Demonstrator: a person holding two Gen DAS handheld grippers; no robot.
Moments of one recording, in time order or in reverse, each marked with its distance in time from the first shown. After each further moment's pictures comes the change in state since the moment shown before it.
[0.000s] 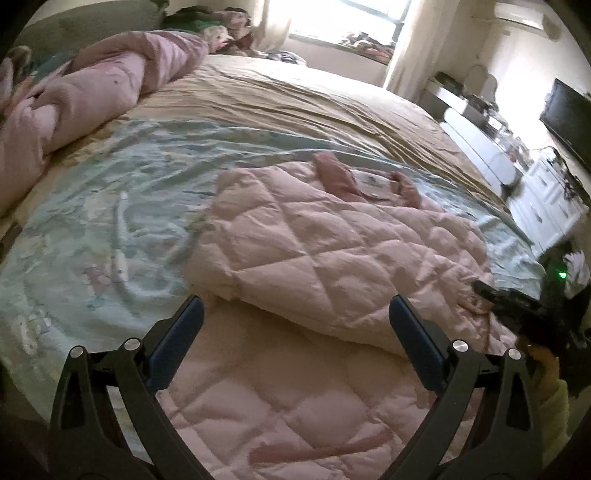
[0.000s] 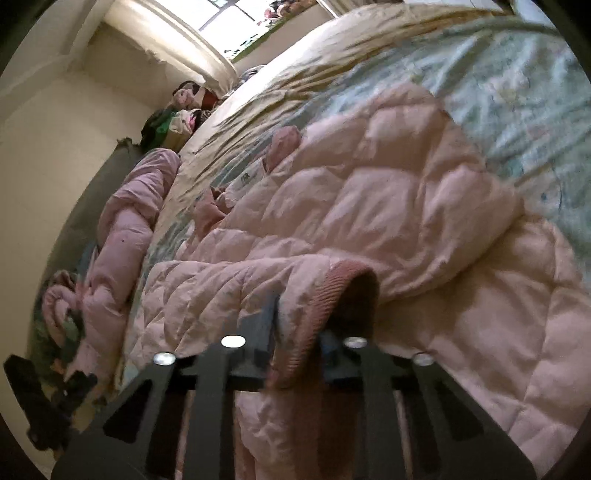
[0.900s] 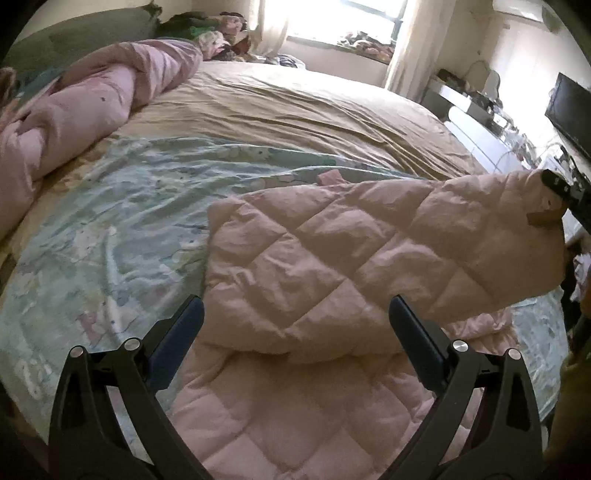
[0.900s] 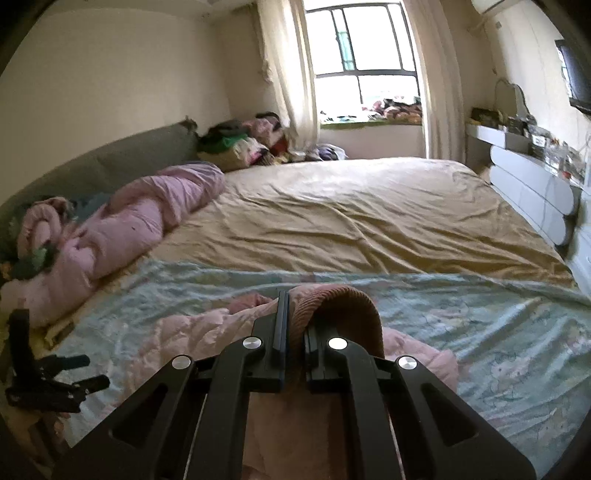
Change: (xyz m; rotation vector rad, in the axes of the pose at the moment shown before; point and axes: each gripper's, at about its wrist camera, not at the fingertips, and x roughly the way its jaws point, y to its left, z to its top) left arm 0.045 -0.013 0.049 0.053 -0.001 0.014; right arm -0.042 0.138 0.110 -0.573 -0.269 -0.093
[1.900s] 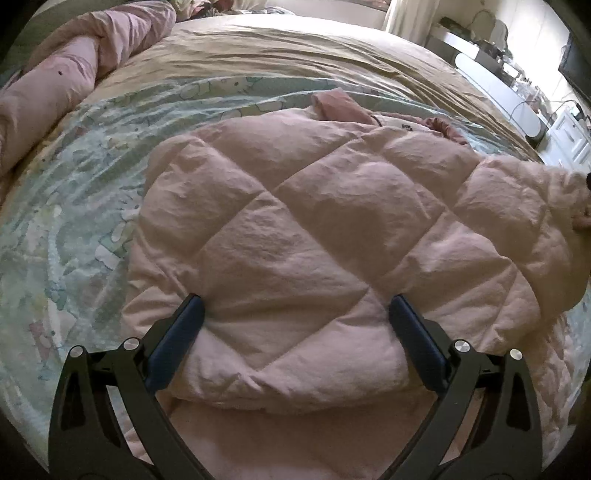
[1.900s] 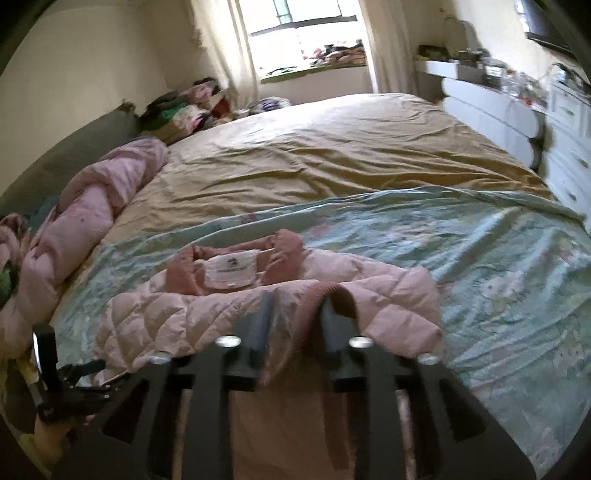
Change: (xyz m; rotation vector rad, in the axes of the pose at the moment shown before) left arm 0.113 -0.009 -0.017 0.057 0.180 0.019; right arm 0.039 -0.048 -0.057 0.184 0.149 -0.161
